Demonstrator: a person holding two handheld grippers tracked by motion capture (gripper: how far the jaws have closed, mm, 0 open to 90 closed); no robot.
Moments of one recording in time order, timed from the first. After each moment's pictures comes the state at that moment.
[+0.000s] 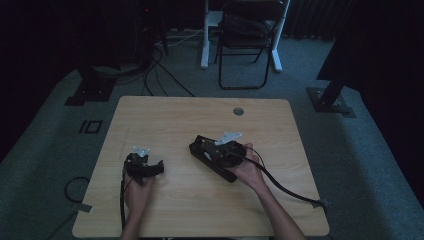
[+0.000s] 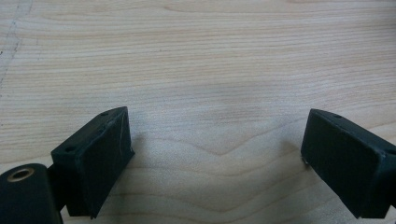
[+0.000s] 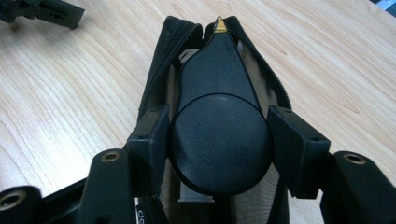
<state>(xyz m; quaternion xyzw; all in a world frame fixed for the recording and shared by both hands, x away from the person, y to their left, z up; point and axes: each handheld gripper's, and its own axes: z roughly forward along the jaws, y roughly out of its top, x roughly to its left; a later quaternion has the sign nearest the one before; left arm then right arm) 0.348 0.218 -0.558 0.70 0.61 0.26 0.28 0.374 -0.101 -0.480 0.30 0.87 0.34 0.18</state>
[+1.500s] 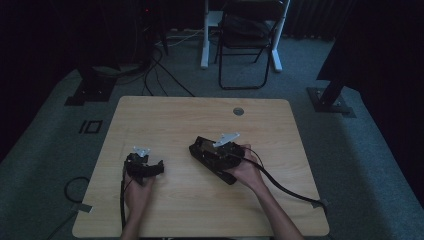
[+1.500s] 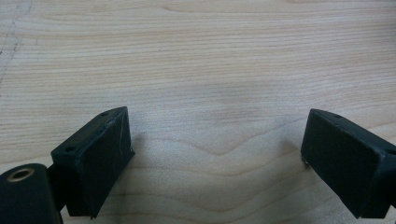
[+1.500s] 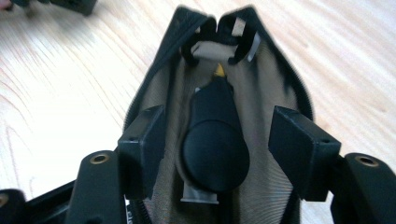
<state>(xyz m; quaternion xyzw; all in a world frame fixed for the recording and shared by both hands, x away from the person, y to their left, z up) 0.349 0.217 -0.558 0.69 0.61 0.26 0.29 0.374 -0.098 -0.484 0.28 0.89 0.33 0.15</state>
